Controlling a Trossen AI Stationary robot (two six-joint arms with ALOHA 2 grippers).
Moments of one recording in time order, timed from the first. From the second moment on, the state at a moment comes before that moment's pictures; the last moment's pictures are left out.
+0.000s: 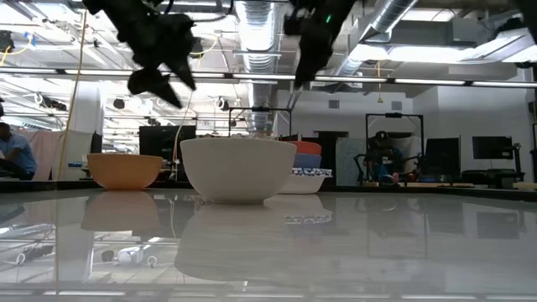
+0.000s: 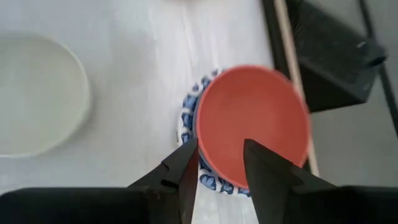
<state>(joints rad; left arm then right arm) 0.30 1.11 0.89 -0.56 0.01 -0.51 -0.40 1.76 1.86 -1.04 0.00 -0.27</state>
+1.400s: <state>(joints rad) 0.52 1.49 0.89 -0.81 -0.30 -0.27 -0.10 1.49 1.86 -1.18 0.18 0.11</state>
